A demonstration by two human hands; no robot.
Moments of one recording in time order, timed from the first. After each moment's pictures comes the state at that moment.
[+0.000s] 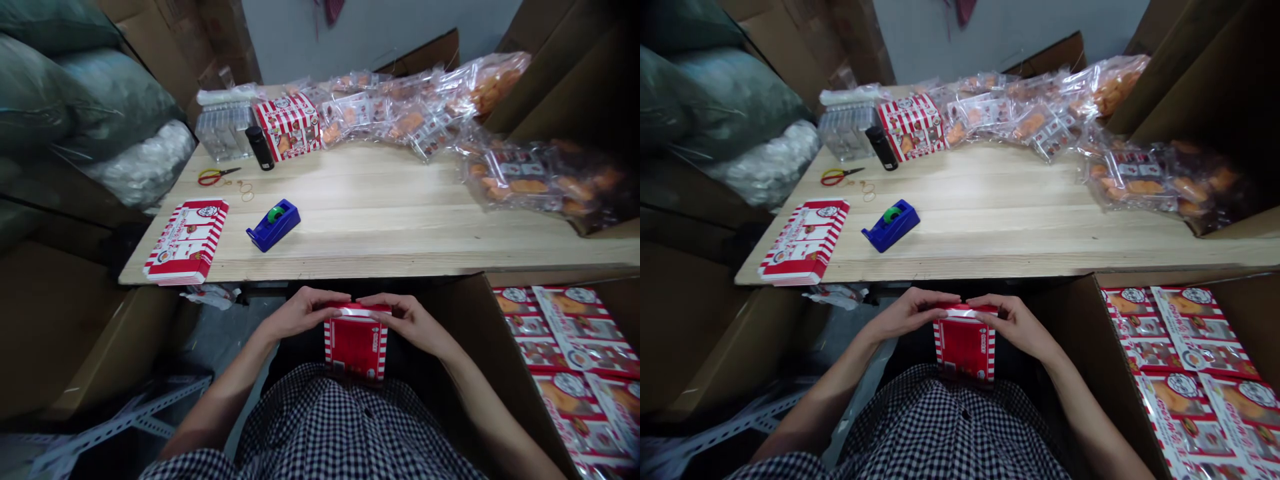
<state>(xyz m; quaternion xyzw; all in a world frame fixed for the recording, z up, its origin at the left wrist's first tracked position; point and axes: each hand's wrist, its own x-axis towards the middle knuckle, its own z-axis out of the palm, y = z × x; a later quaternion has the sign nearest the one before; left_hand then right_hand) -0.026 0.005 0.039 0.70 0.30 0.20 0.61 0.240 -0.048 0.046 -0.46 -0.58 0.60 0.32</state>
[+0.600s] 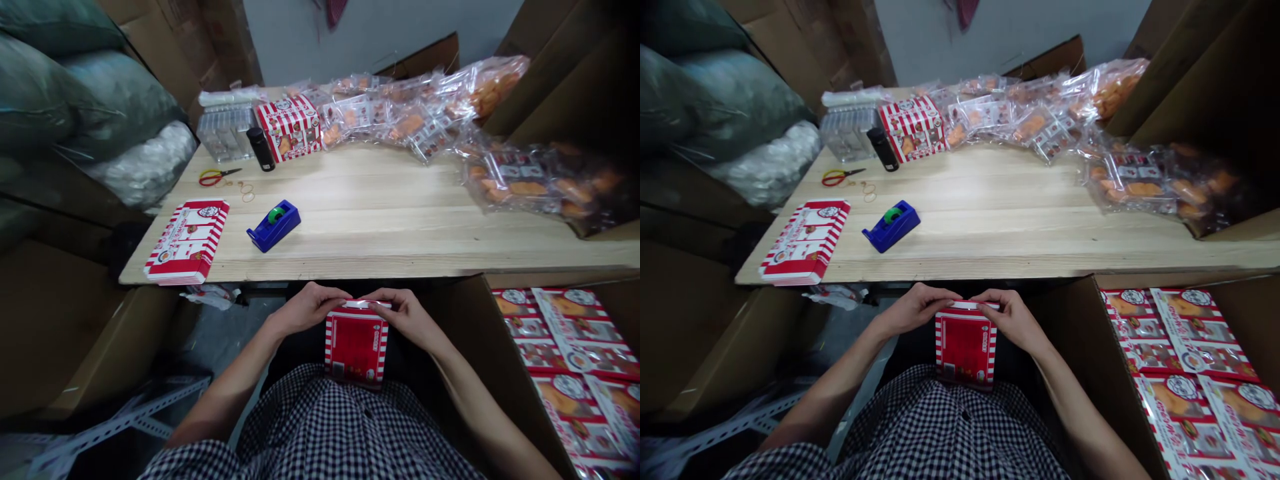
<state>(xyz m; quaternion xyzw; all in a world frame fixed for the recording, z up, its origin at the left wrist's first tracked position) -0.012 0.015 0.043 0.80 0.29 0.20 0.49 0.233 -0.039 0.035 -0.51 -0.52 0.60 0.34</state>
